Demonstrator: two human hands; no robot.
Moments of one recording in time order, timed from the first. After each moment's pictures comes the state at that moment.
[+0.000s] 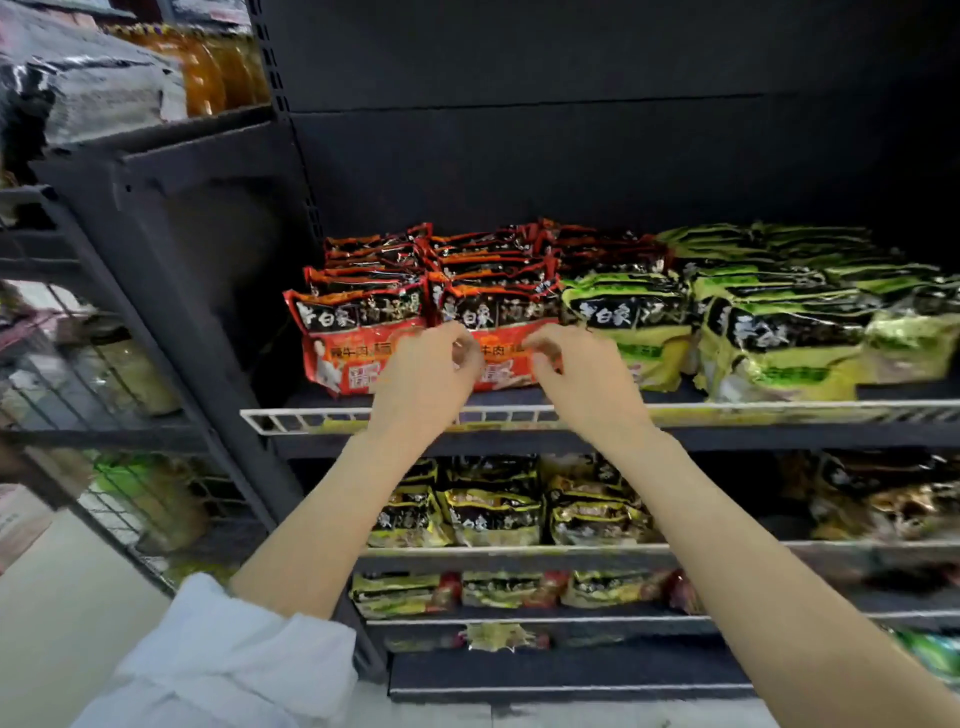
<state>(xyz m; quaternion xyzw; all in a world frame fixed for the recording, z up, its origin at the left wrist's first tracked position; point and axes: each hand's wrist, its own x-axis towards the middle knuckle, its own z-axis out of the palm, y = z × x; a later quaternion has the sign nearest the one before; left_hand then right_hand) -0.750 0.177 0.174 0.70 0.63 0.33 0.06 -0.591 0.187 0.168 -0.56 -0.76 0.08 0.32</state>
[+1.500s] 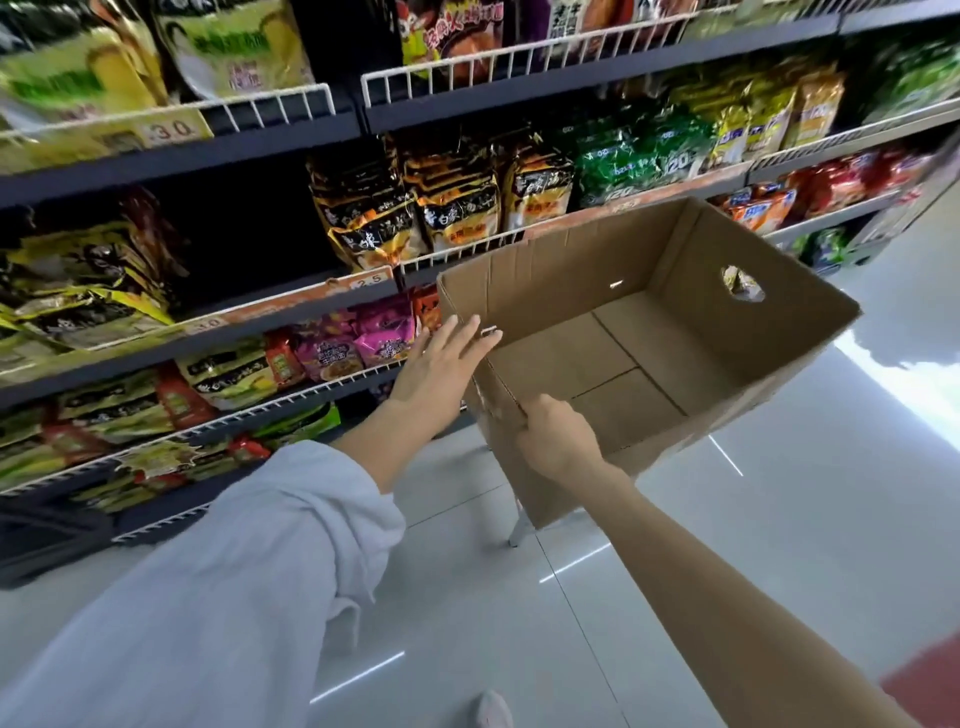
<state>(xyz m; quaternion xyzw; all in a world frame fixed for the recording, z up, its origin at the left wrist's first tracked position) -0.118 -0.070 -0.046 0.90 0.43 -0.05 0.04 0.004 -0.166 -0.037 -0.78 -0.54 0.29 0.09</state>
